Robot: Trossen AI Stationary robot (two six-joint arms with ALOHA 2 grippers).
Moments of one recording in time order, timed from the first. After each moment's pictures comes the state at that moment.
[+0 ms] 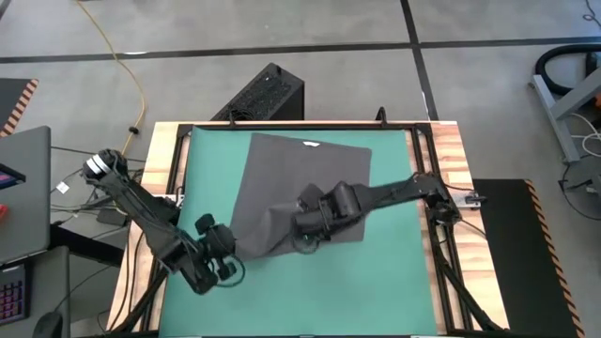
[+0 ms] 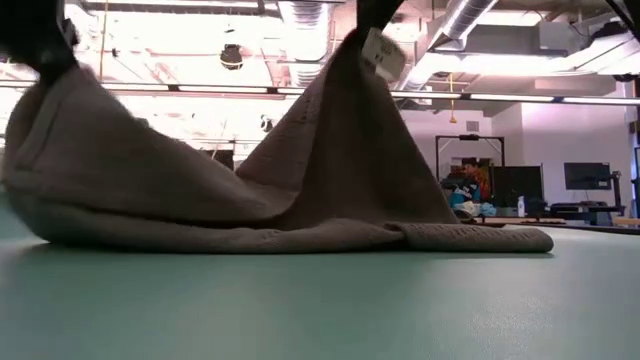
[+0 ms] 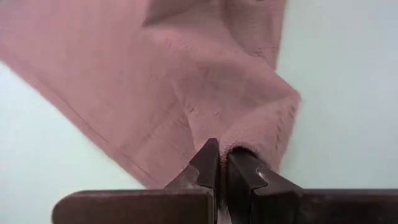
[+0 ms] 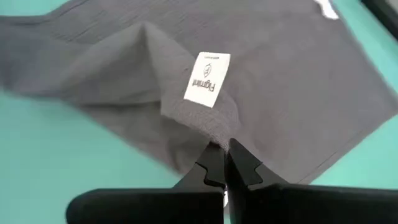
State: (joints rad) left arm -0.78 1.34 0.93 -0.86 -0.67 -1.20; right arm 0.28 2.05 2.26 -1.57 0.44 0.99
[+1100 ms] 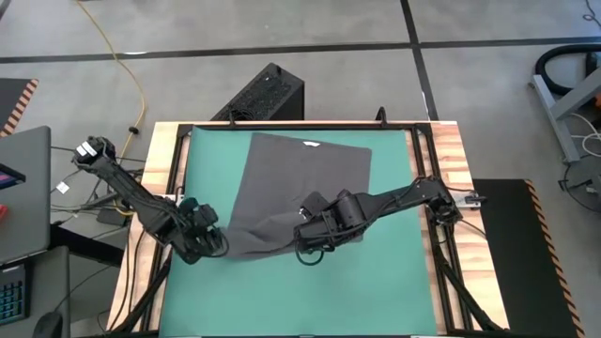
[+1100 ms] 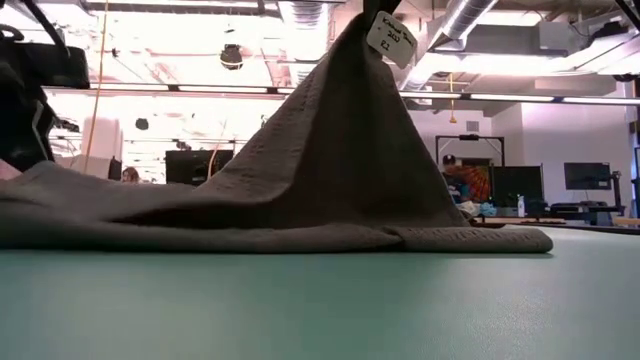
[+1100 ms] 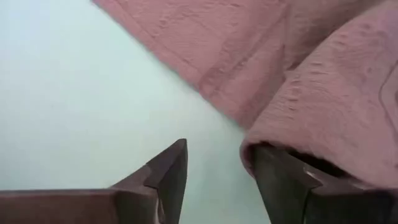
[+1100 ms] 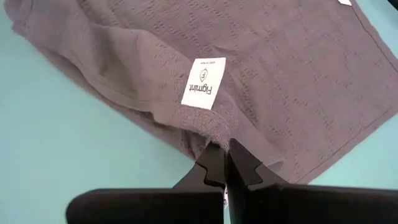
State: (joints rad) left arm -0.72 1.00 0.53 -0.87 -0.53 -1.22; right arm 0.33 2.05 2.26 -1.57 0.44 1.06
